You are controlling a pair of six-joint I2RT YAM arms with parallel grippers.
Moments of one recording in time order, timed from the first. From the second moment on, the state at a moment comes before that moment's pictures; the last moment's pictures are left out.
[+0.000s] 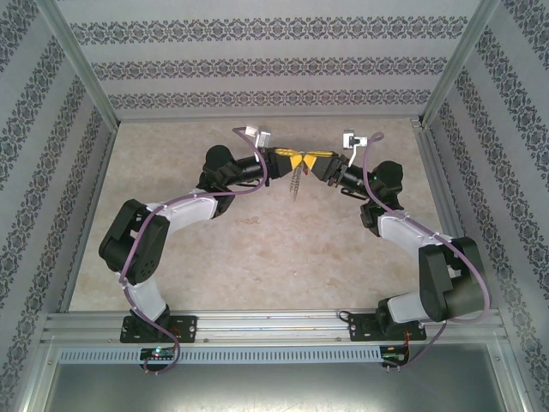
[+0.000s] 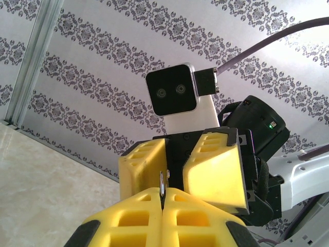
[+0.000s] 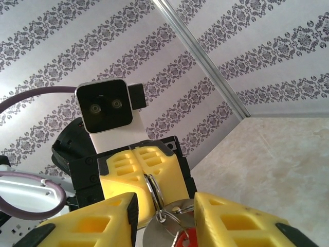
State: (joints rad) left arm -0.50 1.77 1.09 0.98 0.82 -0.67; right arm 0.21 1.42 0.70 1.01 -0.90 0.91
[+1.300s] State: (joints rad) left arm -0.32 1.78 1.12 0.96 0.89 -0.74; right arm 0.19 1.52 0.82 0.90 -0.96 0.84
